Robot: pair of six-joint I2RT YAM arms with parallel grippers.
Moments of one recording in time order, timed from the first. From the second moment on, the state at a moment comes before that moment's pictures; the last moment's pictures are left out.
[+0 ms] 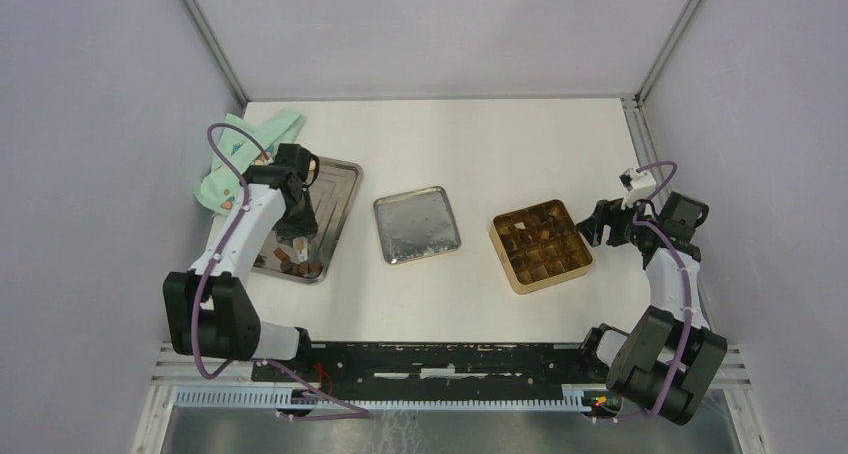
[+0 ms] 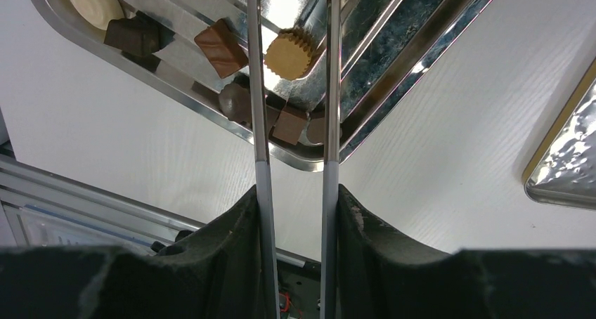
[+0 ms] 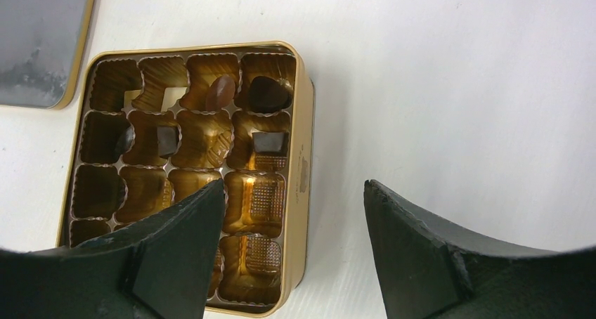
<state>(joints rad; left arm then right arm) -0.09 1.38 1.12 -1.08 -0.26 -0.37 -0.49 1.11 0.60 -0.28 -0.81 -0.39</state>
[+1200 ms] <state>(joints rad) -0.07 1.45 1.12 -1.08 -0.20 -0.36 -0.49 1.12 0.60 -0.28 -0.81 -0.39</state>
